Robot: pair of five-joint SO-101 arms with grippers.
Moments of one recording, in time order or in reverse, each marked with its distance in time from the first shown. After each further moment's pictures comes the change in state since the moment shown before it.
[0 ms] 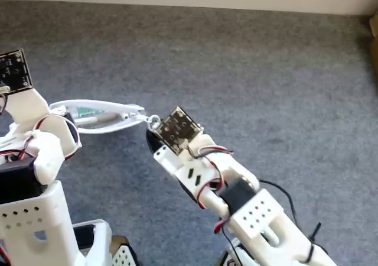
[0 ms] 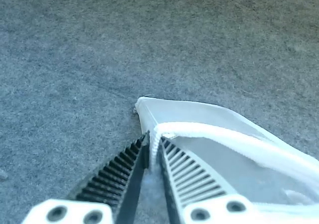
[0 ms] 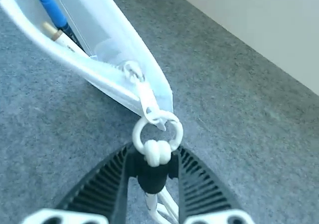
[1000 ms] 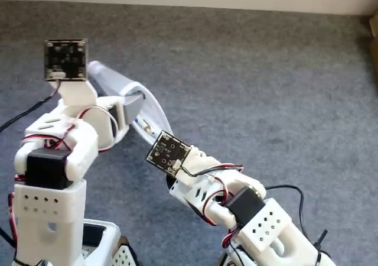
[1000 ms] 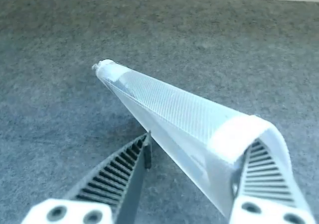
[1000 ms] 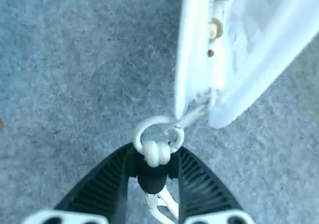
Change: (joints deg) left arm 18.6 0.7 0.6 -8.9 -0.4; right arm -3.0 -4.4 -1.7 30.1 7.0
